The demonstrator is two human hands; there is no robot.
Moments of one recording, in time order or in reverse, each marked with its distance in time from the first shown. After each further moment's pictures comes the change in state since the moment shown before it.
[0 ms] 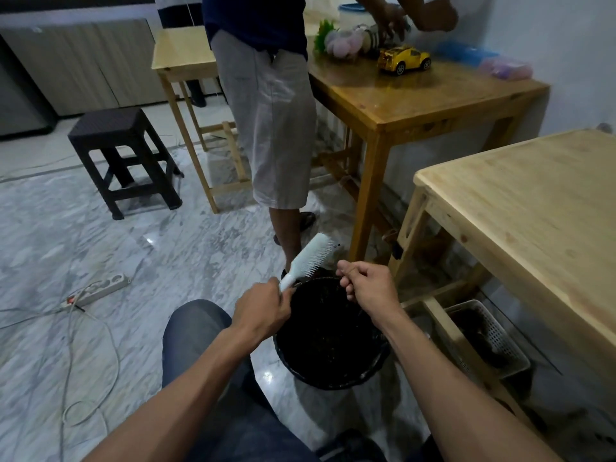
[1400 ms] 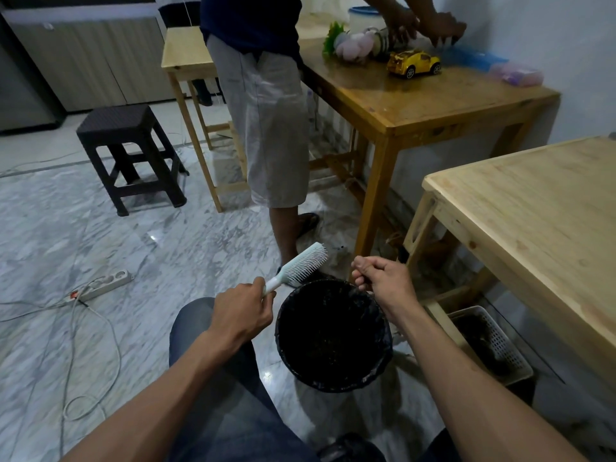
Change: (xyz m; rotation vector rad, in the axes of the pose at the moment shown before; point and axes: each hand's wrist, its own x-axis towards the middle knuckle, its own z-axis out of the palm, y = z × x) left_hand -0.004 -0.044 -0.002 0.206 0.168 0.086; right_hand 0.012 -0.006 -0.017 0.093 -0.024 0.001
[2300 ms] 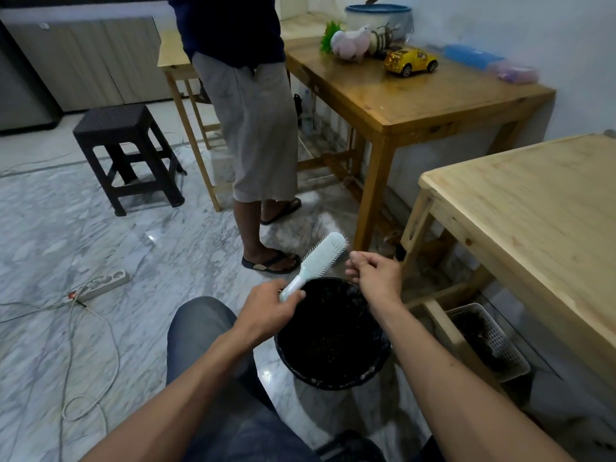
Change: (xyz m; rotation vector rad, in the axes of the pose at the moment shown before) left_hand 0.003 0.043 -0.012 -0.575 -0.205 -0.117; right_hand 0.005 0.005 0.023 -0.046 0.255 0.009
